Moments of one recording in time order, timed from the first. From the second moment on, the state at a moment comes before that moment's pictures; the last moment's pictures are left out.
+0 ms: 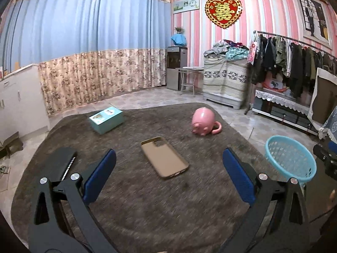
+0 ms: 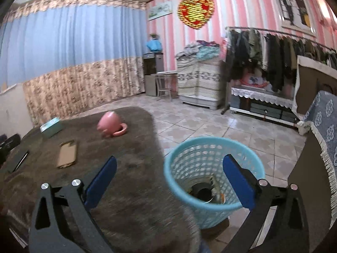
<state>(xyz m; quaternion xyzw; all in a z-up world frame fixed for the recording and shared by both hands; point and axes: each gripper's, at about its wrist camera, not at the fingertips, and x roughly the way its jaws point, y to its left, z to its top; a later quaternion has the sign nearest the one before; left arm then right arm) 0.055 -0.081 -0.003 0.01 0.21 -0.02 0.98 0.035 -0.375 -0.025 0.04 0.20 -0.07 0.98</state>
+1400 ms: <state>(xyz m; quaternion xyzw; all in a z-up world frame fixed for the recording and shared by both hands) 0.012 -0.056 -0.027 -0.01 0.18 -0.02 0.98 0.013 -0.303 -0.035 0.01 0.19 -0.05 0.98</state>
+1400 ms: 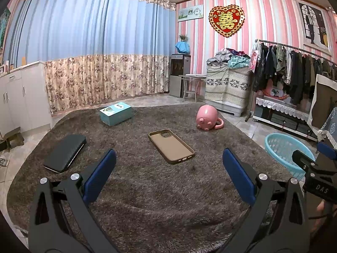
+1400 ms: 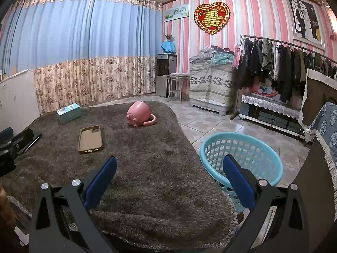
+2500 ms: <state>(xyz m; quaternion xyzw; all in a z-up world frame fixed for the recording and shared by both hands) 0.012 -0.058 -0.028 -0.01 0.17 -0.03 0.98 0.014 -0.301 -0.036 0.01 0.19 -0.05 0.98</state>
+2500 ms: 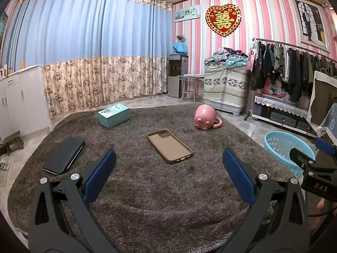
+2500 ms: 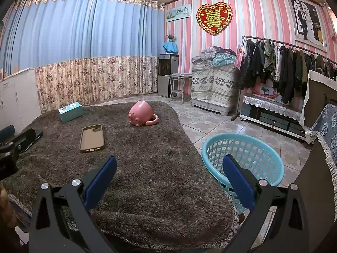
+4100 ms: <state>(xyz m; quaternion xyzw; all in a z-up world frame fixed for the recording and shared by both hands) 0.017 -0.054 -0.030 -0.01 0.18 -0.03 0.98 0.017 -0.296 -0.038 0.00 0.19 -0.05 0.98</state>
